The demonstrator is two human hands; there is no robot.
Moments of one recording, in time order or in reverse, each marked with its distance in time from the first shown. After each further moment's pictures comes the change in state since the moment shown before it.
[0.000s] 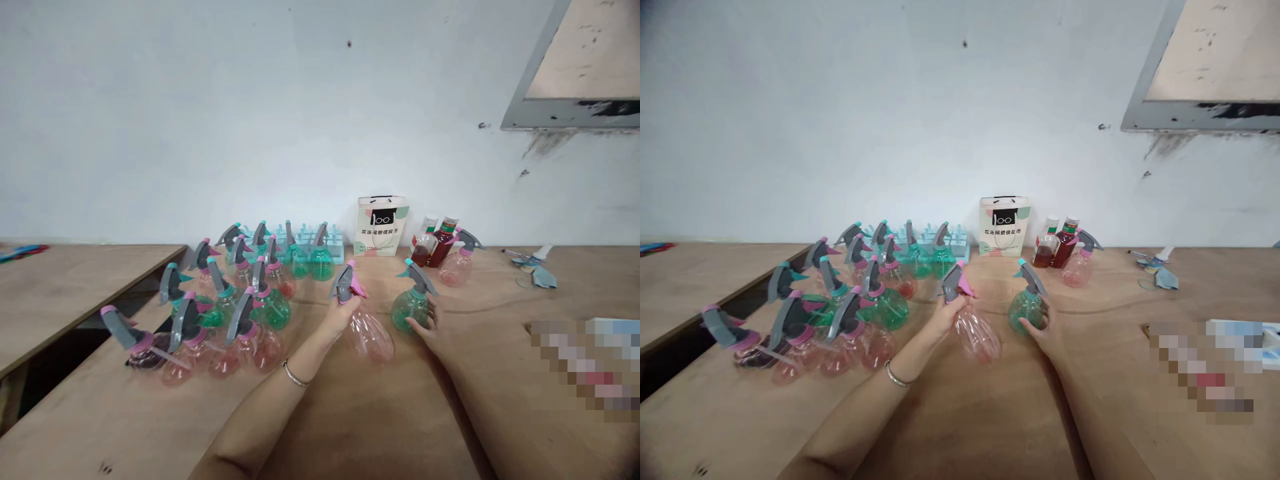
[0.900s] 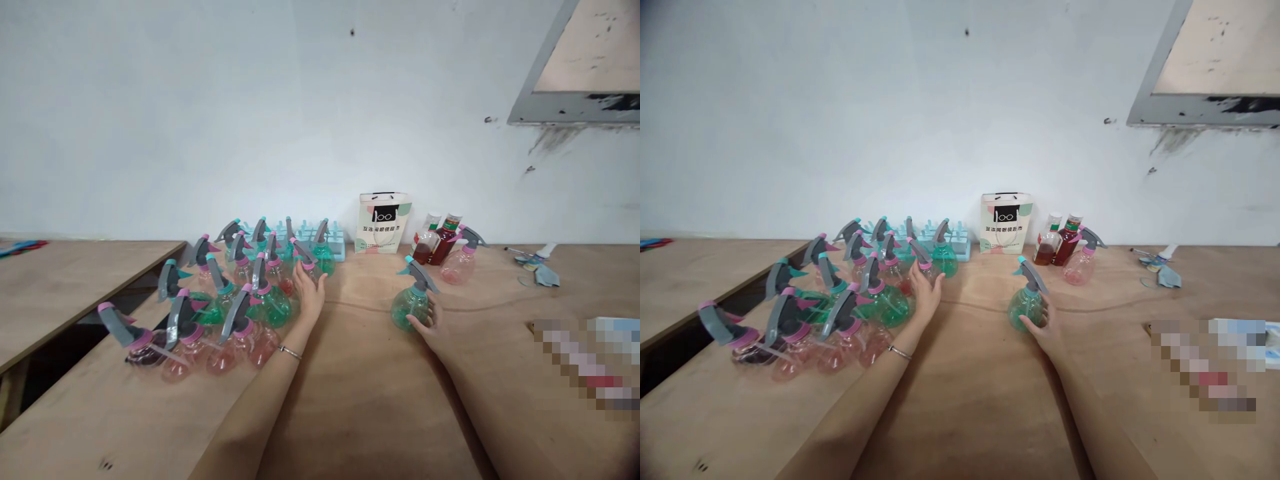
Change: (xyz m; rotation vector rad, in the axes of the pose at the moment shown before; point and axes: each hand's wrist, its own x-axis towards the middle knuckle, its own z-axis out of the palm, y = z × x) left_hand 0.050 -0.071 -0.089 0.892 0.686 0.380; right_hand -0.002 0.001 0.003 0.034 -0.024 0.099
